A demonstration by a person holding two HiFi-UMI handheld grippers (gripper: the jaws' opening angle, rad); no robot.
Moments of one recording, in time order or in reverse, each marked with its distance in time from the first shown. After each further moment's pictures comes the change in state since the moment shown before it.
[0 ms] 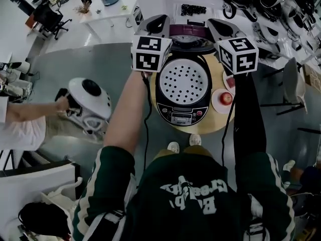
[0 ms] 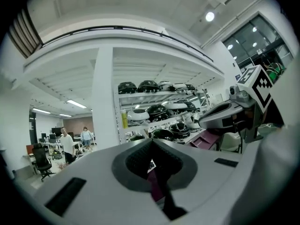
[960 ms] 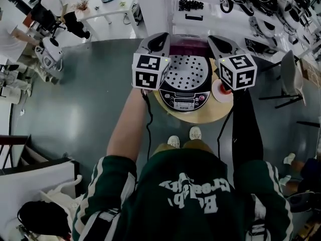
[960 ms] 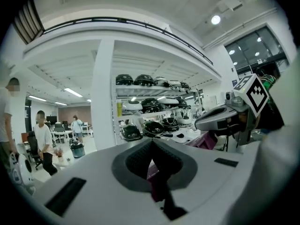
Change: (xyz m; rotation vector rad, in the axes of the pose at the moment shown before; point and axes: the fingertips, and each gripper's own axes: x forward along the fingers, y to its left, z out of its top) left arm -0.087 -0.048 -0.059 -0.082 0.075 -0.079; right arm -0.064 0.068 -0.062 0.074 0.065 0.031
